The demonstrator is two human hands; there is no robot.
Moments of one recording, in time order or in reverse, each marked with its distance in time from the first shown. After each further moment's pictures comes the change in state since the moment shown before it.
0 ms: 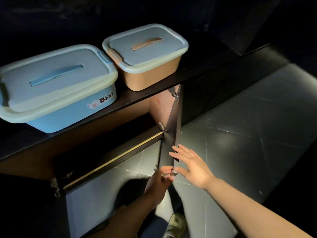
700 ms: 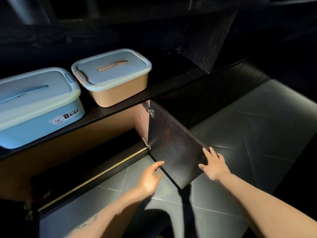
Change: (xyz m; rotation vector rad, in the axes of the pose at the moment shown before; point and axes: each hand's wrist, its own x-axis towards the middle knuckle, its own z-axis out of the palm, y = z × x) left_hand 0.046 0.081 0.090 0.307 -0.039 0.053; right_hand -0.062 0.156 -0.101 -0.063 -0.022 0.667
